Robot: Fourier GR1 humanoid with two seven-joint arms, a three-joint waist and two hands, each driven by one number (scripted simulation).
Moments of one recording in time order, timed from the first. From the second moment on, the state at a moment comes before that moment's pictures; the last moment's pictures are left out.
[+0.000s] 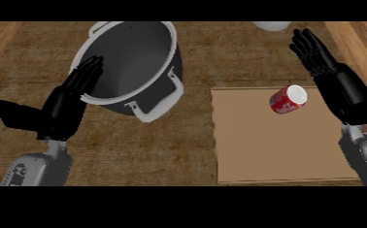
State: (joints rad) left arm -0.17 0.24 -0.05 -1.59 0.34 0.08 0.10; right arm -0.31 -0.53 0.16 -1.58 -0.31 0.04 -0.08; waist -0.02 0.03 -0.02
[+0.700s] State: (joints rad) left arm -0.24 0.30 -0.01 -1.57 0.21 0.18 0.13; right arm -0.49 -0.70 0.03 -1.04 -0.21 0.39 -0.63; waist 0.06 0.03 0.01
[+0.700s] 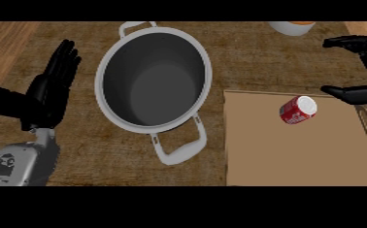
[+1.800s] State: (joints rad) left arm -0.23 0.31 0.01 -1.60 0.18 0.22 0.20; right arm -0.73 -0.93 0.44 -1.03 0.25 0.51 -0.68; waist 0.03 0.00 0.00
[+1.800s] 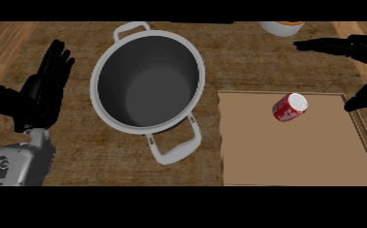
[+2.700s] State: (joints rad) left arm -0.21 0.28 0.04 -1.61 0.15 0.20 0.21; right arm -0.66 -0.82 0.48 -1.09 0.46 0.51 -0.59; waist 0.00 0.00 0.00
